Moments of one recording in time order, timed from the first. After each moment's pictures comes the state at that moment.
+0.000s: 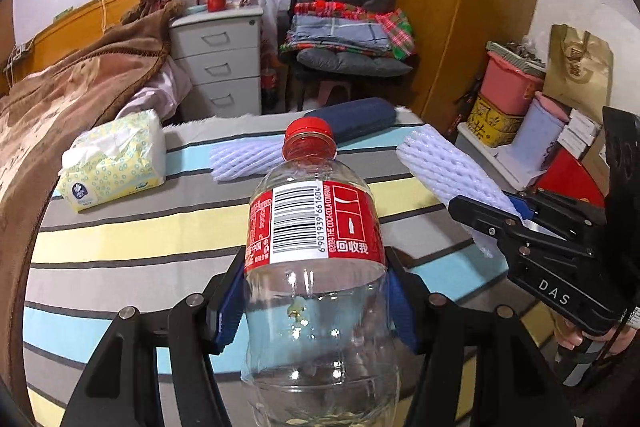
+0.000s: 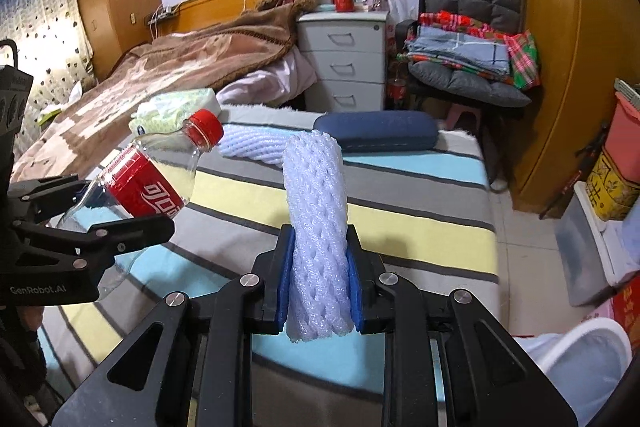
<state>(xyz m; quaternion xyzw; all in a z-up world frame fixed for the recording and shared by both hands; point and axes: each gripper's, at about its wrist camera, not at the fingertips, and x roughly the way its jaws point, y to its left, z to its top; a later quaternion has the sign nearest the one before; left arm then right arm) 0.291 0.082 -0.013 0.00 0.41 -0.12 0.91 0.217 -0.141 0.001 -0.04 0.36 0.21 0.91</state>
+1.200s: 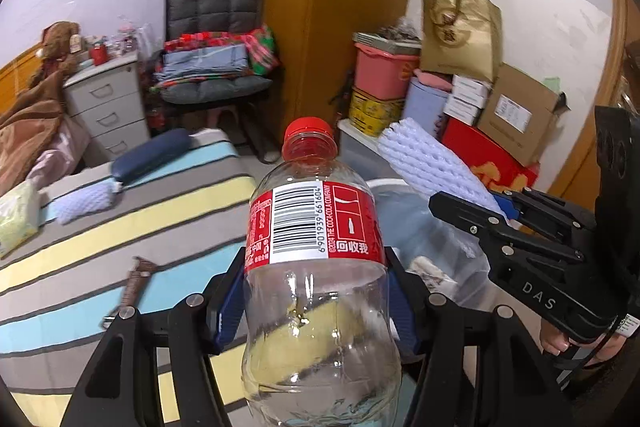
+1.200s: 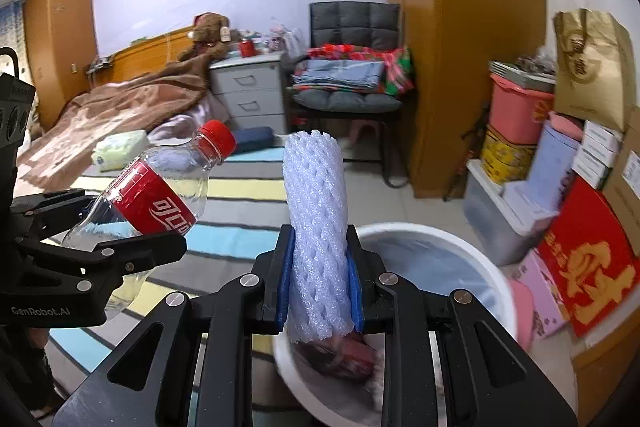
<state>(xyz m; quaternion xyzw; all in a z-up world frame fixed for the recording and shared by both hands) 0.195 -0.117 0.021 0.04 0.36 -0.28 0.89 0.124 -0.262 0.029 -0.01 0.31 0.06 0.95</state>
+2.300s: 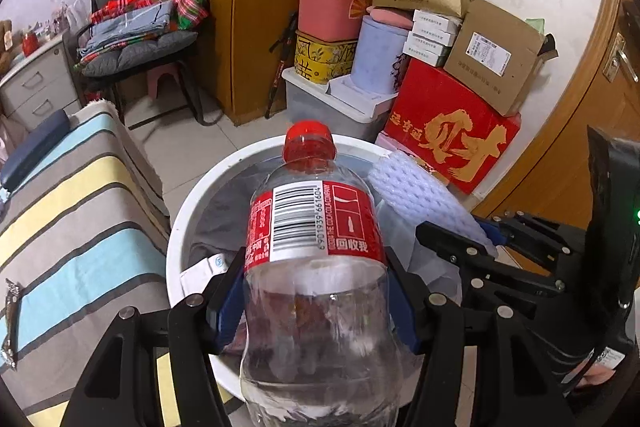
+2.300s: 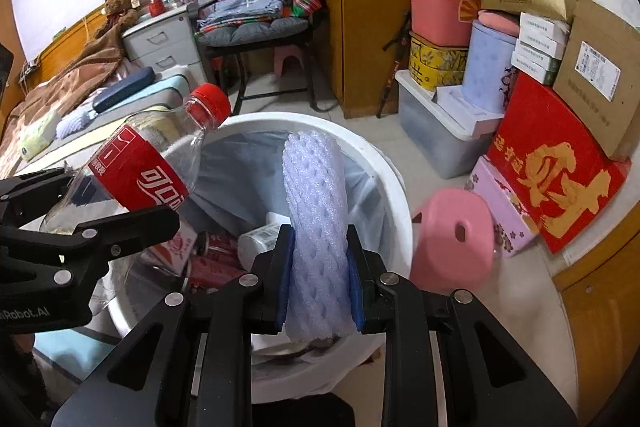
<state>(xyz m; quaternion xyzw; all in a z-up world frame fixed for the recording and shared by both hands) 0.221 -0.258 -0.043 0.07 0.44 -0.33 0.83 0.118 -0.352 -0.030 0.04 0.42 -0.04 0.91</state>
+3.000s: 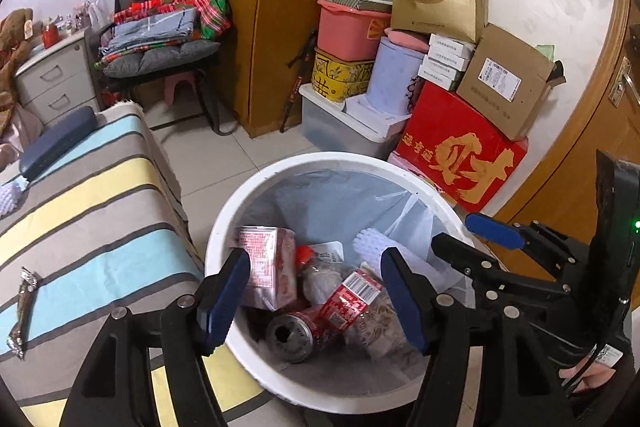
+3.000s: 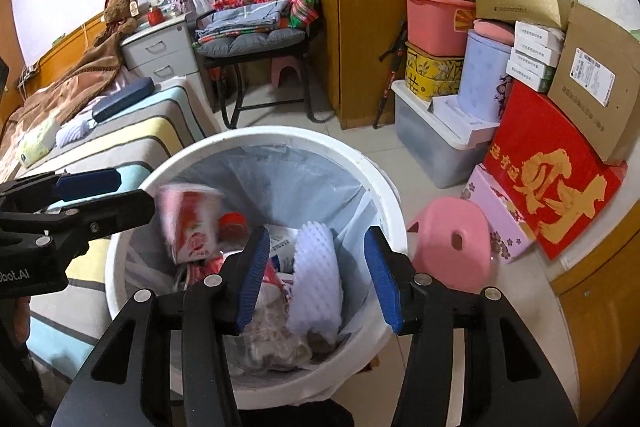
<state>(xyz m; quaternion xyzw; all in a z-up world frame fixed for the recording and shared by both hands) 0.222 -0.224 -0.028 0.04 0.41 -0.31 0.85 0.116 -0.349 -0.020 0.04 0.40 -0.05 0.92</state>
